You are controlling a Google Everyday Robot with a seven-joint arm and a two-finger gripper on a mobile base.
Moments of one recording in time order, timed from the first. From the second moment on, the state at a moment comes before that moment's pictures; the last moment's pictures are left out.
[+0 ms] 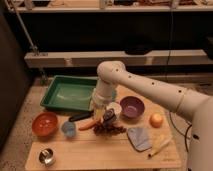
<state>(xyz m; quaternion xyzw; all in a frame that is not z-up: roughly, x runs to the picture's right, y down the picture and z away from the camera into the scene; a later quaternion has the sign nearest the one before) -0.056 0.123 0.709 -0.42 -0.26 -0.12 0.86</state>
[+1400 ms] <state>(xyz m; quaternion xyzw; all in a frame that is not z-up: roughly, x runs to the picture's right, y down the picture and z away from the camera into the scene) -0.210 -0.046 0.788 -0.21 -0.34 -0.17 0.90</state>
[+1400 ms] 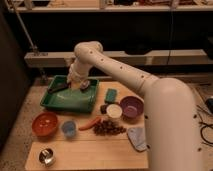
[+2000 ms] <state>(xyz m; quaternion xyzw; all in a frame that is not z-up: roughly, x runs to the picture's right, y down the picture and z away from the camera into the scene) -0.247 -0.074 0.802 -0.17 -0.37 -0.18 0.90</state>
